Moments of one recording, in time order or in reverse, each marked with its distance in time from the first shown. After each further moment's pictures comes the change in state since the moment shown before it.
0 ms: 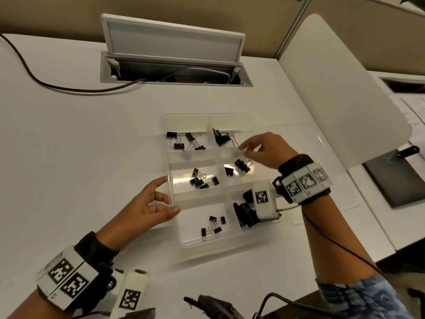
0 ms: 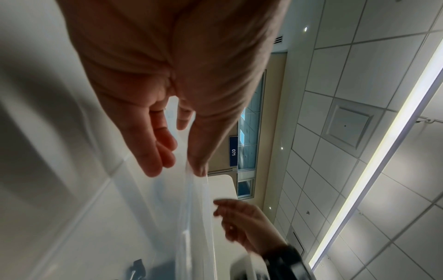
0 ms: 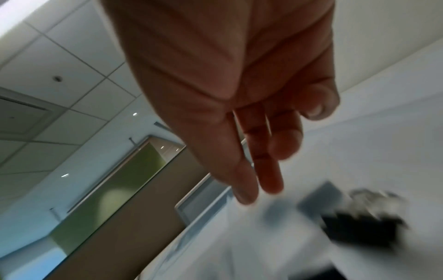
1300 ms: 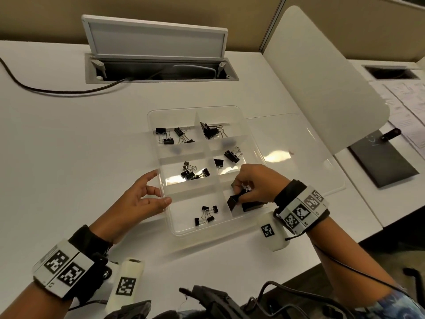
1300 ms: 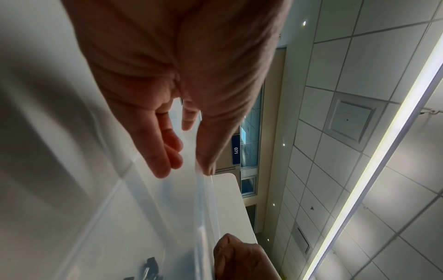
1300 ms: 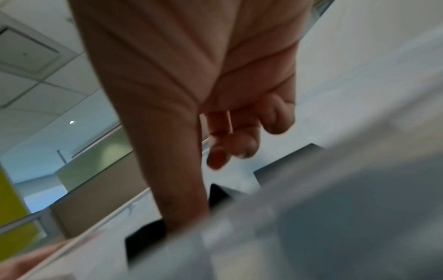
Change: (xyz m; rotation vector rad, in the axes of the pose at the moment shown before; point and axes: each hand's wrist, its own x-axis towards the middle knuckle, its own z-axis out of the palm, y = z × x) left_hand -0.001 0.000 0.002 -0.035 -0.002 0.028; right_hand -0.064 0.023 0.044 -0.168 -0.241 -0.152
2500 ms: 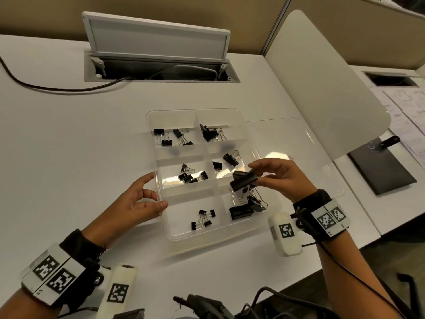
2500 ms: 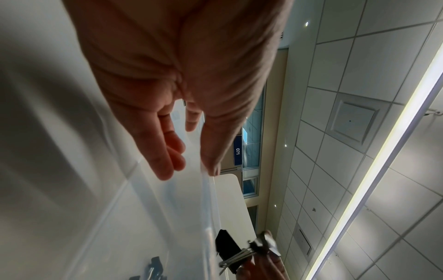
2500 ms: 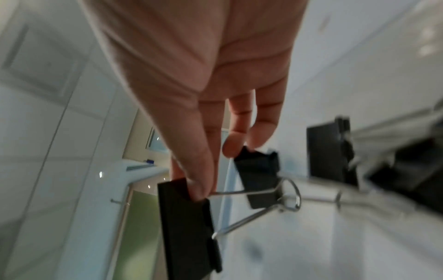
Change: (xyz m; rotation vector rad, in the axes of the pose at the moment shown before) left_hand 0.001 -0.003 -0.003 0.019 0.006 -0.015; right_hand -0.020 0.039 -0.004 0.878 0.364 -0.191
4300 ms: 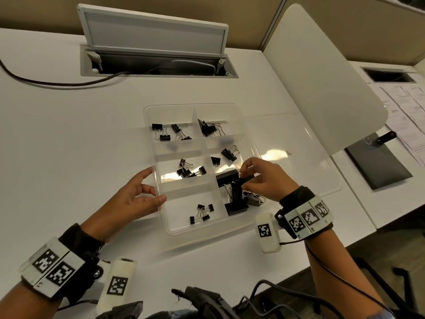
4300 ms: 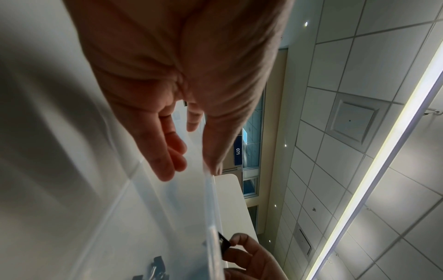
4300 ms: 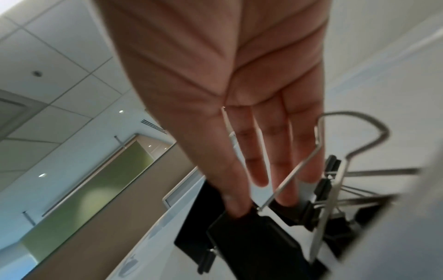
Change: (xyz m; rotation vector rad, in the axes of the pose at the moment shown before) left_hand -0.001 0.001 0.002 -0.064 -0.017 0.000; right_hand 0.004 -0.004 0.027 -0.395 -0.003 0.325
